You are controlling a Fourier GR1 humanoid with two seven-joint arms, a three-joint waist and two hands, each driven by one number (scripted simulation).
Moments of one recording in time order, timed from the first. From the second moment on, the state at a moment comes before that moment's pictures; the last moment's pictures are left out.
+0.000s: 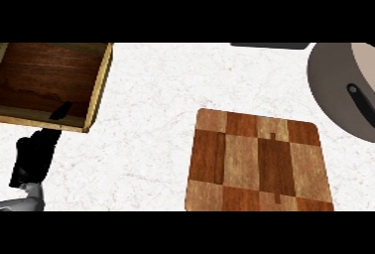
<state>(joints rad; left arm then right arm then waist) -0.04 0.26 0.11 -1.52 -0.13 -0.01 0.12 -1.11 -0.69 -0.54 -0.25 0.52 -0.15 -0.55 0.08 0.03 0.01</state>
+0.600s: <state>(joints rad) -0.01 0.26 0.13 -1.54 -0.13 0.00 0.12 -1.07 -0.79 -0.73 -0.19 0.31 0.13 -0.64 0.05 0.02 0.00</state>
